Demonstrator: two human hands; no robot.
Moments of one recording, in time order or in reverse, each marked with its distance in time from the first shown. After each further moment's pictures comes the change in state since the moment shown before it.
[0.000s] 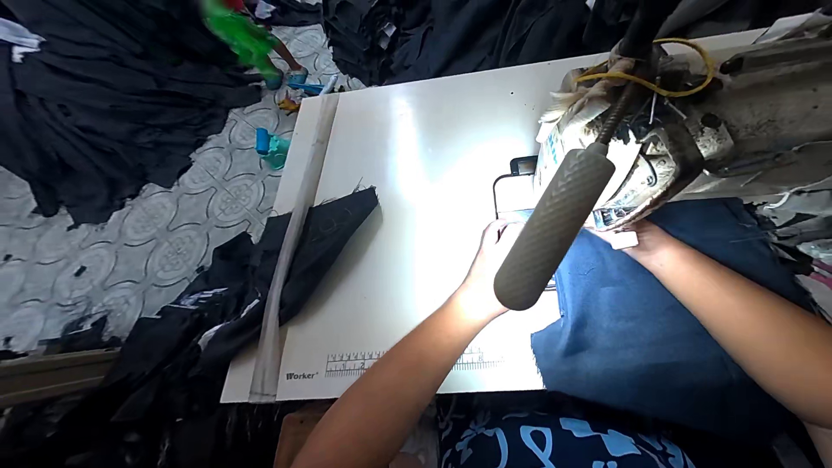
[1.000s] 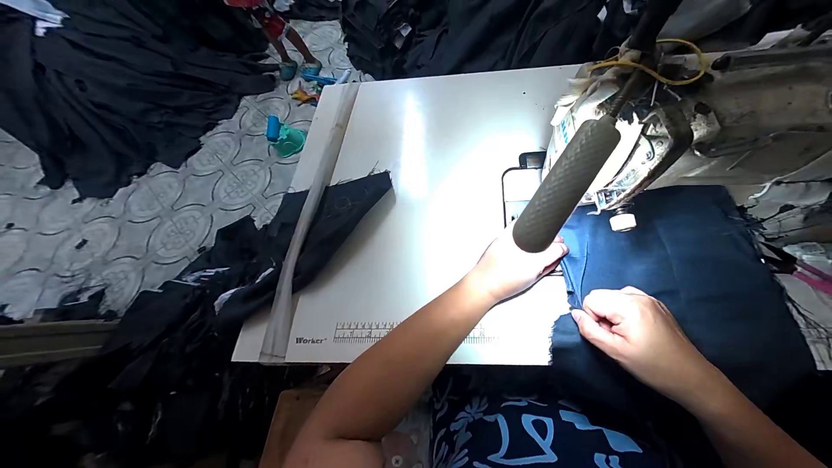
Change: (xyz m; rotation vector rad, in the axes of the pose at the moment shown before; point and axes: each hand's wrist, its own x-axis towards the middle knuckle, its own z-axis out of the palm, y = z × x) left_hand 0.007 0.024 -0.023 -0.140 0.166 0.217; right_hand -0.123 -0.009 0.025 -0.040 0.192 -0.456
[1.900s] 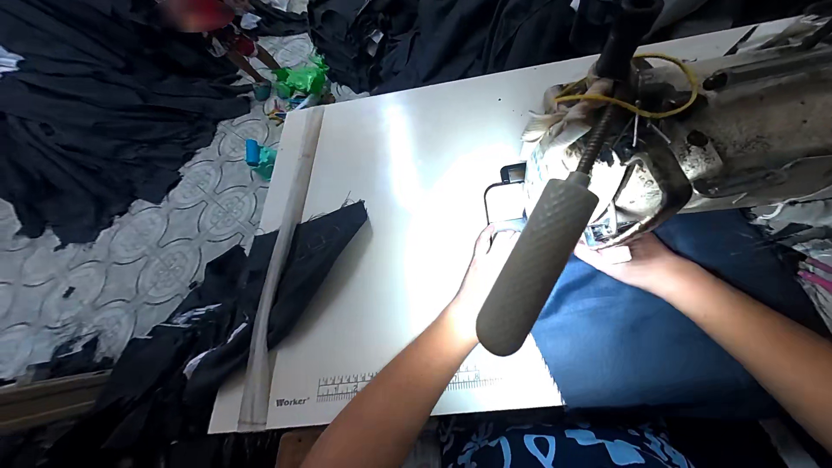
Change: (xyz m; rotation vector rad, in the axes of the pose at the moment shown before) left_hand -0.017 -0.034 0.022 0.114 -0.216 -0.261; right_hand 0.079 0.081 0.000 -0.134 -0.020 -0.024
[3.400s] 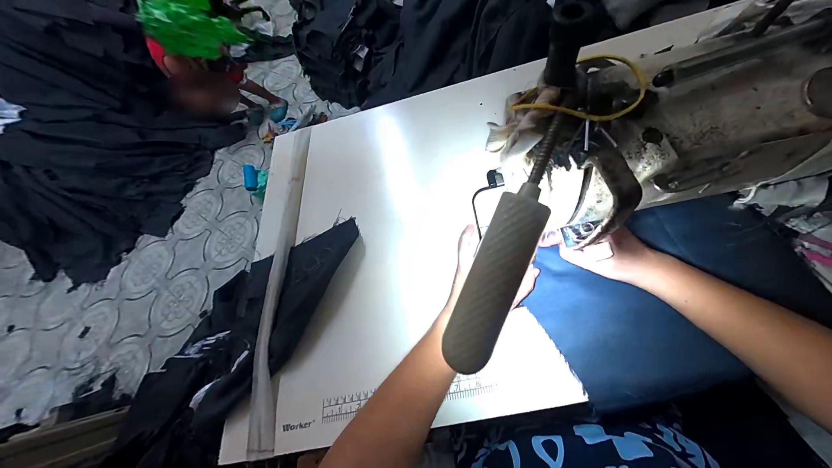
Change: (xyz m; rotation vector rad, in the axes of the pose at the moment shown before) left_hand 0.008 0.015 -0.023 -0.053 0.171 0.087; right_hand 0.004 0.006 0.013 0.111 0.048 -0.095
